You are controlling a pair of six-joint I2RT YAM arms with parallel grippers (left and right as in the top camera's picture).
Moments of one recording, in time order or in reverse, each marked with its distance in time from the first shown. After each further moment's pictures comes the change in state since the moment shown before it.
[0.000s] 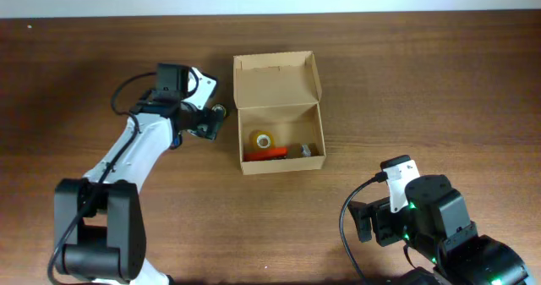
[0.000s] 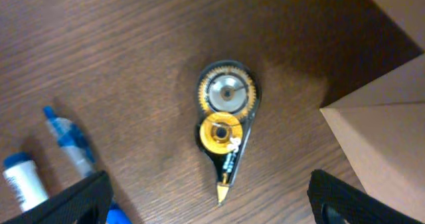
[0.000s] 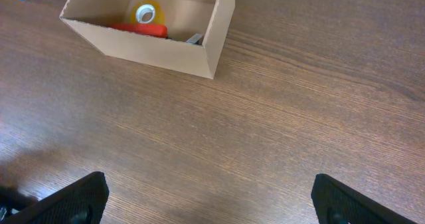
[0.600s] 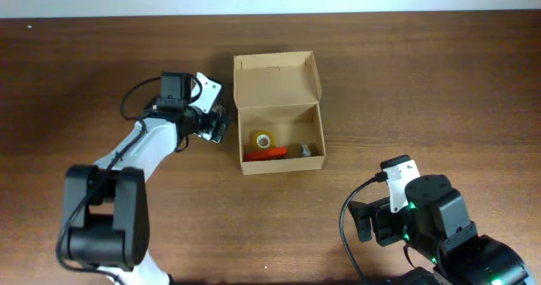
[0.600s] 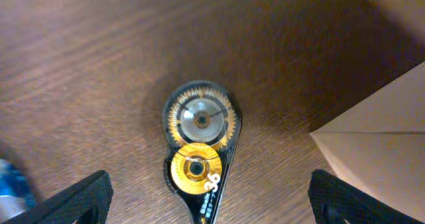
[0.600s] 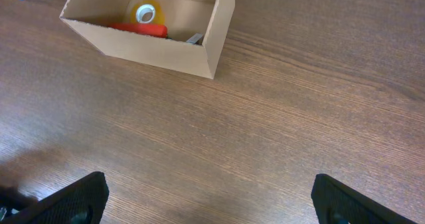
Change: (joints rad) left arm 0.000 0.074 -0.050 0.159 0.087 0.000; right arm 0.000 0.000 0.000 0.000 0.000 0.001
